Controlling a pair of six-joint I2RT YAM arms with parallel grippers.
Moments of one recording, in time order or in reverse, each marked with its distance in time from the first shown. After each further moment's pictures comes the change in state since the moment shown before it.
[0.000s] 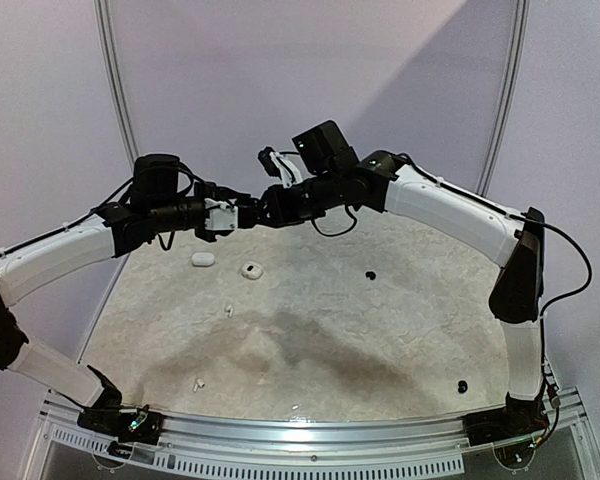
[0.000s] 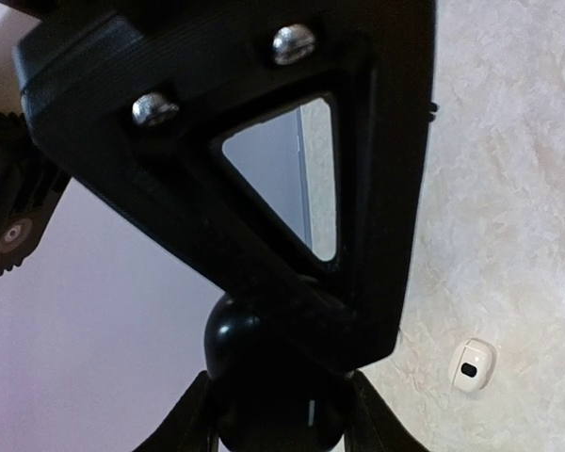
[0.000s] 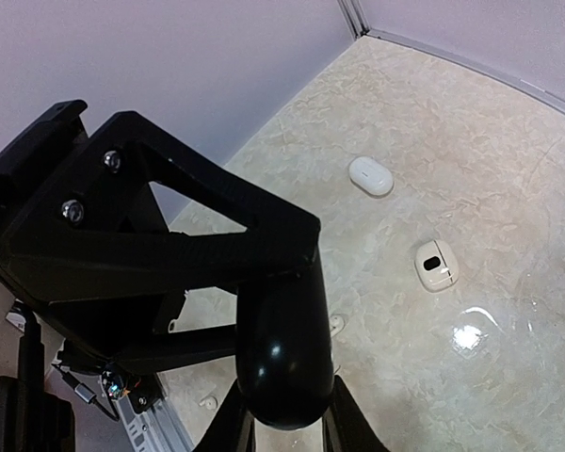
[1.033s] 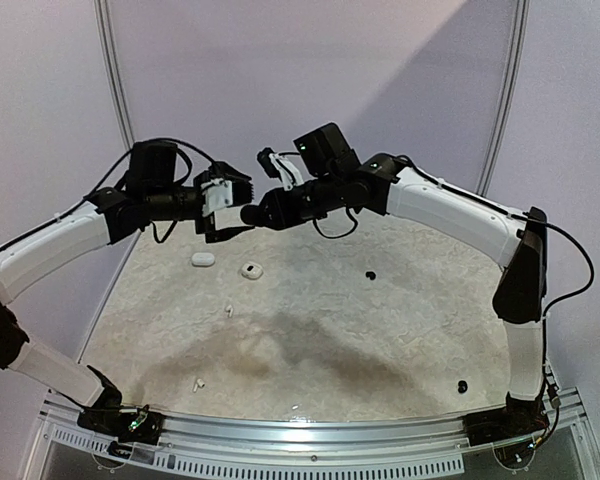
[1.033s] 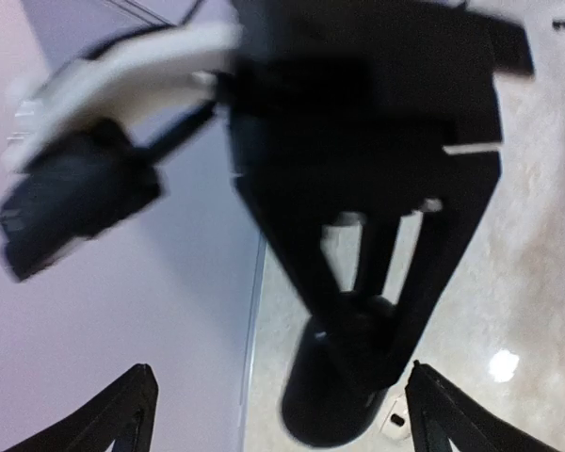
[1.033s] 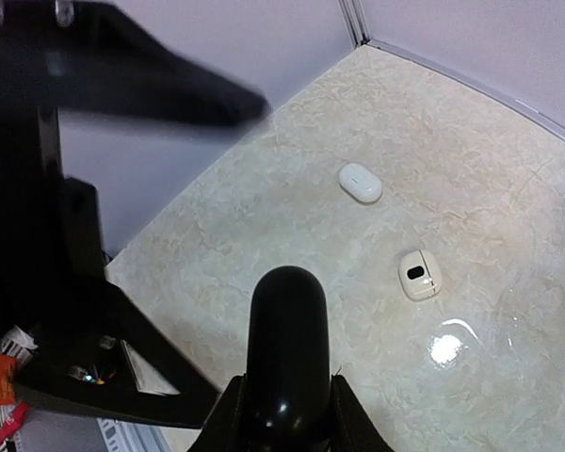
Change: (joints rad) left arm 0.009 0.002 0.096 -0.132 0.095 -0.227; right arm 0.002 -0.016 -0.037 0.032 0.005 -0.074
